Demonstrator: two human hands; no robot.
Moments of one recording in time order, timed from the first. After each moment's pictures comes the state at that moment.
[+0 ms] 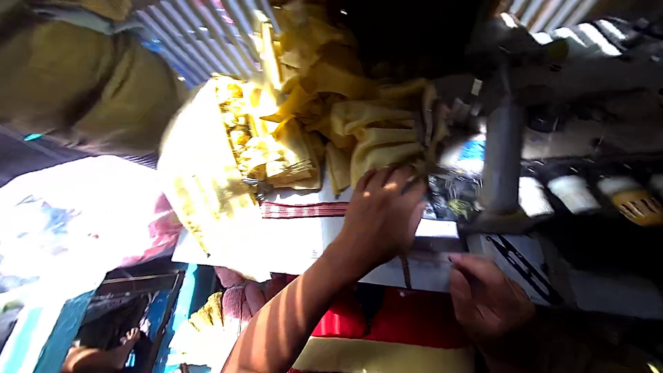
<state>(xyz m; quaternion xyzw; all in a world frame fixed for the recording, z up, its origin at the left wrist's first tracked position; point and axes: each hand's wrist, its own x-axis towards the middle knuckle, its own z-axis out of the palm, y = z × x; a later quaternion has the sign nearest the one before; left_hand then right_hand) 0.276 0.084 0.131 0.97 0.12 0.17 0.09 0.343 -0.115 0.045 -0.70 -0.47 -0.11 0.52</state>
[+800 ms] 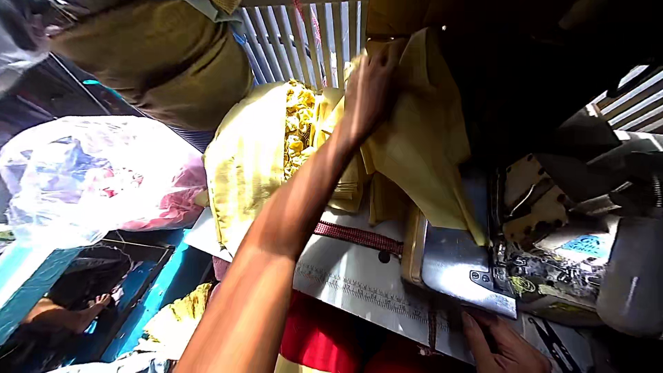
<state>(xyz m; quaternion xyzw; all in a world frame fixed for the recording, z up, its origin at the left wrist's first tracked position) 0.342 0.338 0.181 0.91 0.29 0.28 0.01 0.351 -0.108 0.051 -0.76 -0.47 0.08 0.44</state>
